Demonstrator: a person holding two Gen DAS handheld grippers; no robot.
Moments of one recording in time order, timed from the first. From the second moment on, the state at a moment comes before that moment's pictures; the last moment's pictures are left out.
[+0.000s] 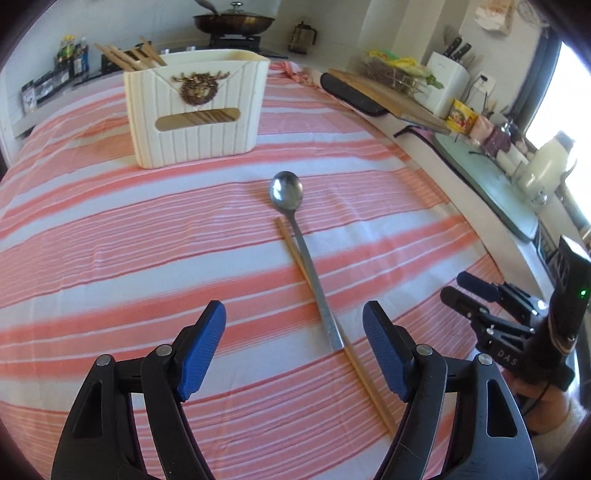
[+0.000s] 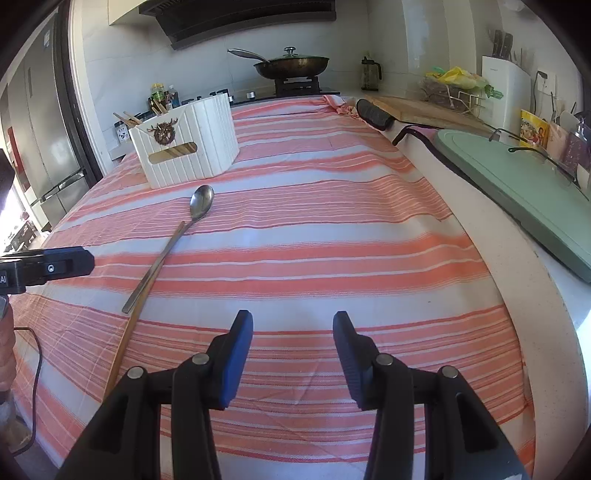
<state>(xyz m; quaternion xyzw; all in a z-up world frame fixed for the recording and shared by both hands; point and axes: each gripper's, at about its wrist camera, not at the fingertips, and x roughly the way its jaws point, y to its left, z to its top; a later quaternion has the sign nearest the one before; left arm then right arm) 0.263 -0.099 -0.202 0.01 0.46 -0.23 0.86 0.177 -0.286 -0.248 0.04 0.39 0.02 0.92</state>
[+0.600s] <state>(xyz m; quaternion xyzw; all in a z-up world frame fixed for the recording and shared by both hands) 0.270 -0.076 -0.222 -0.07 0.47 -0.21 0.85 0.178 -0.287 -0.252 0.05 0.39 0.02 0.92</state>
